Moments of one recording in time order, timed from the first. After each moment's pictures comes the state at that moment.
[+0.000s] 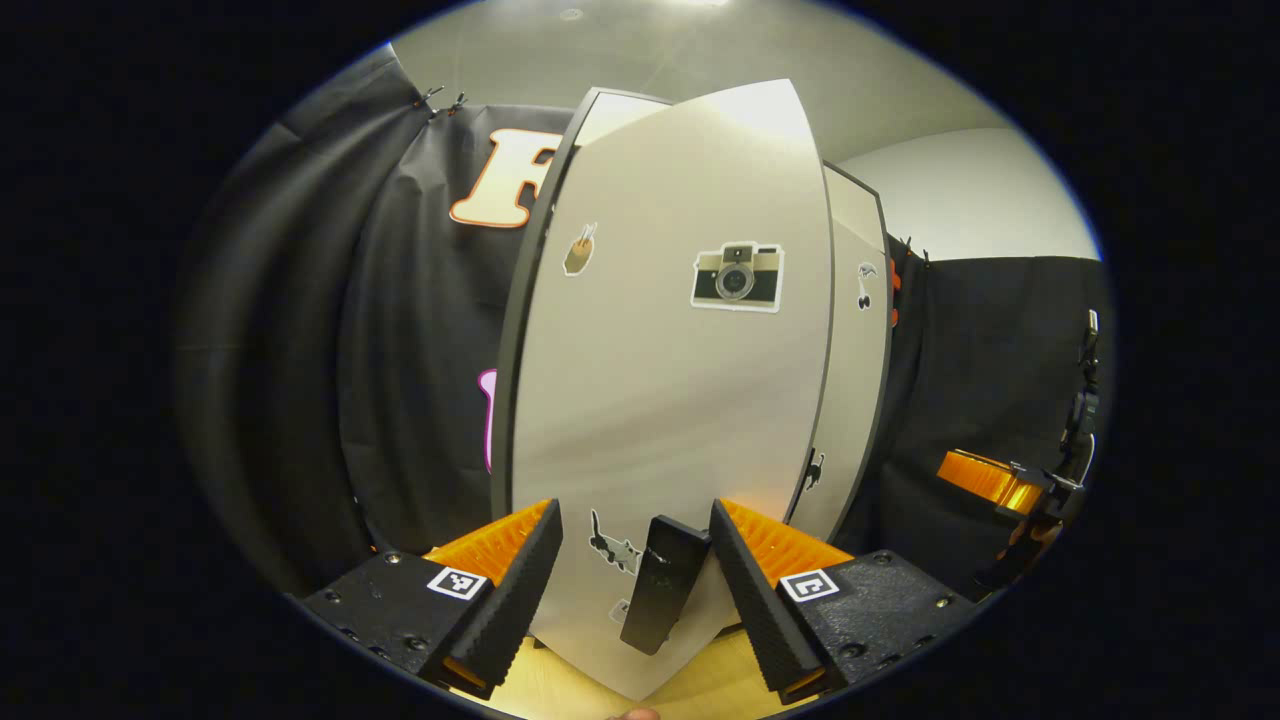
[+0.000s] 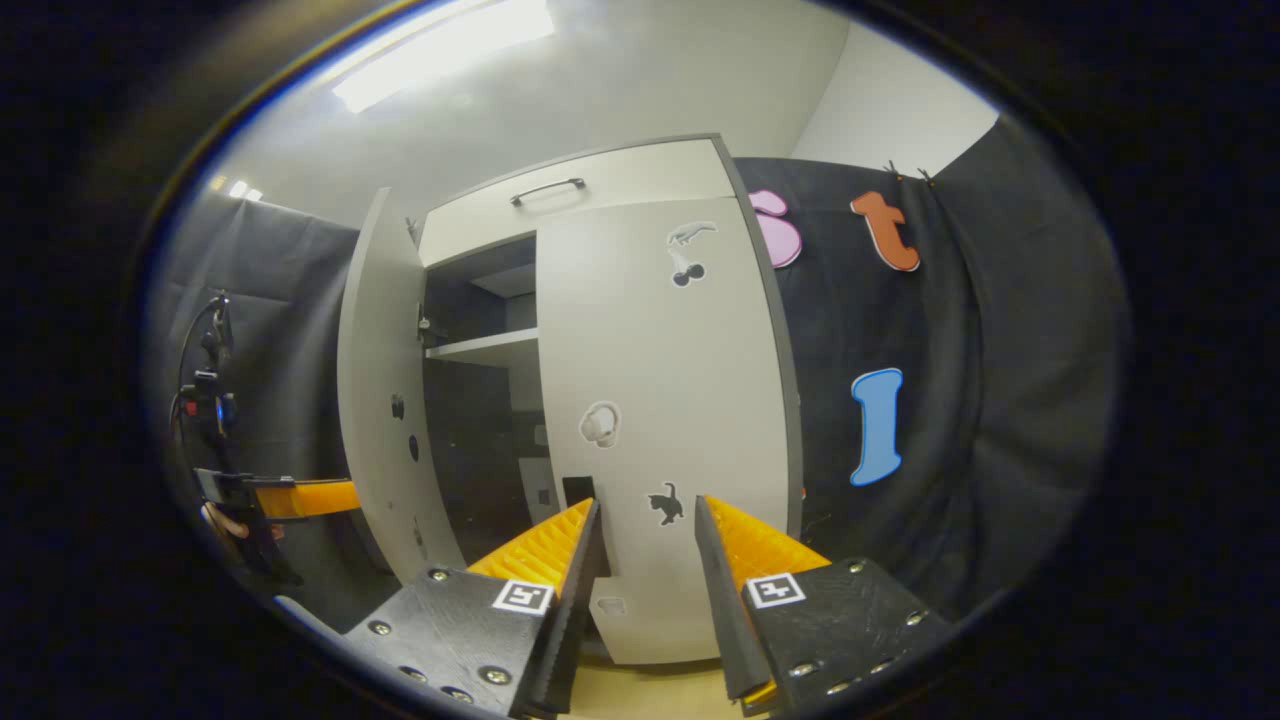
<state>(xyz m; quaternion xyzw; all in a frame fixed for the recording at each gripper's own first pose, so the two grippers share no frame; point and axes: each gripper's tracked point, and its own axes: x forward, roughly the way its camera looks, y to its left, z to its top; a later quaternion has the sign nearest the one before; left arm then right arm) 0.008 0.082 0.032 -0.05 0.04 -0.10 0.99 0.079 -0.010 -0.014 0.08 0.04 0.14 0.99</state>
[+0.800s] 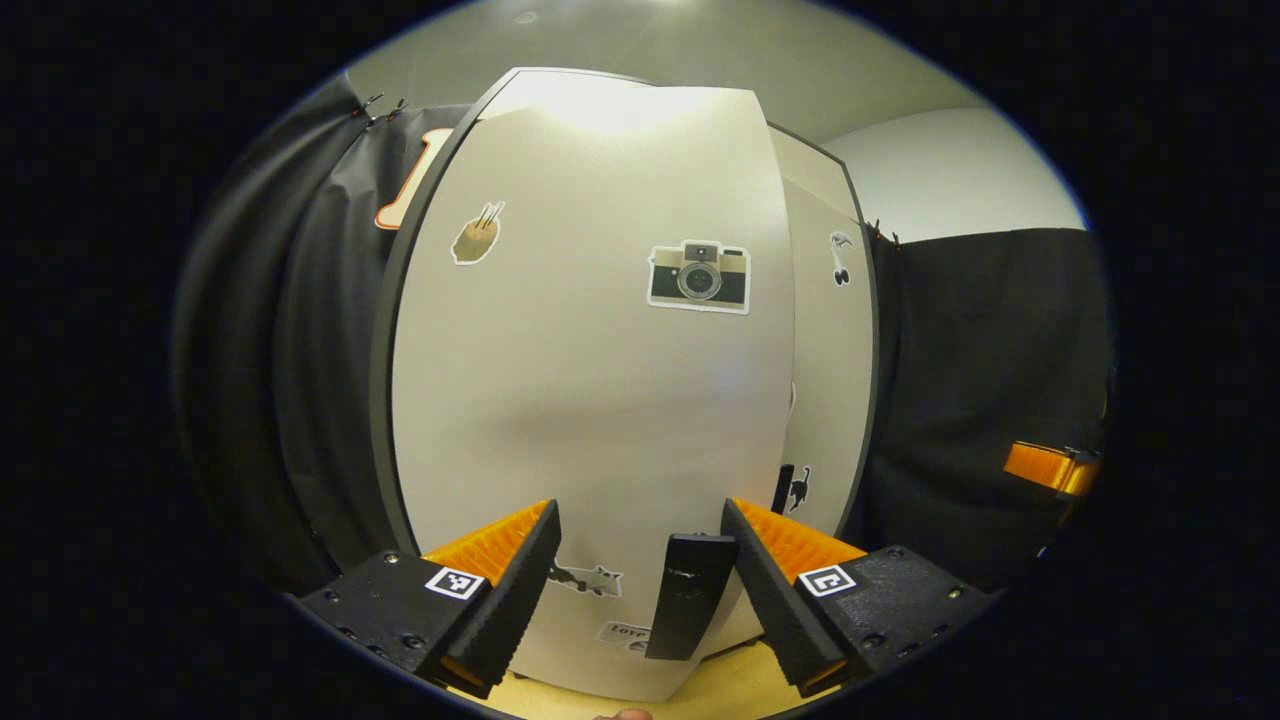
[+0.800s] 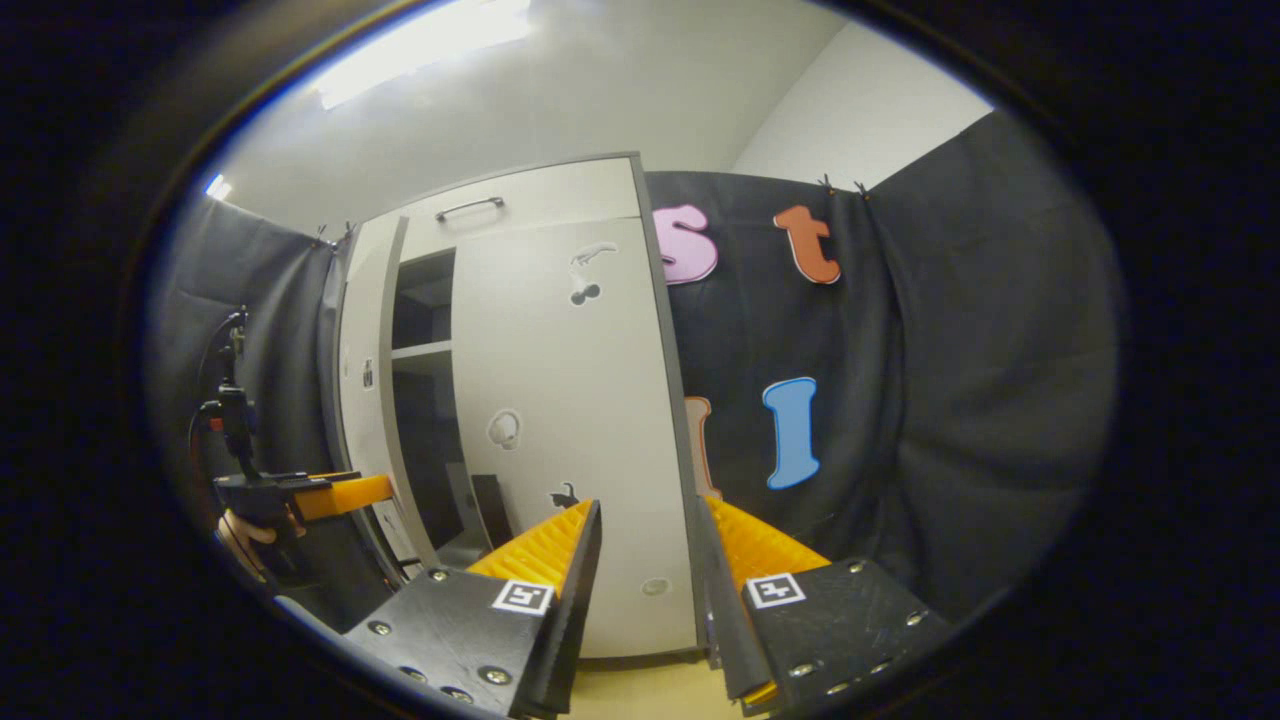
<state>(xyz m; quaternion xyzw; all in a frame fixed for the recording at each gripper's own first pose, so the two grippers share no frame) 0.087 0.023 0.023 -0.01 0.02 -0.14 0.99 0.069 -0.093 -0.012 0.08 0.04 0.05 1.00</state>
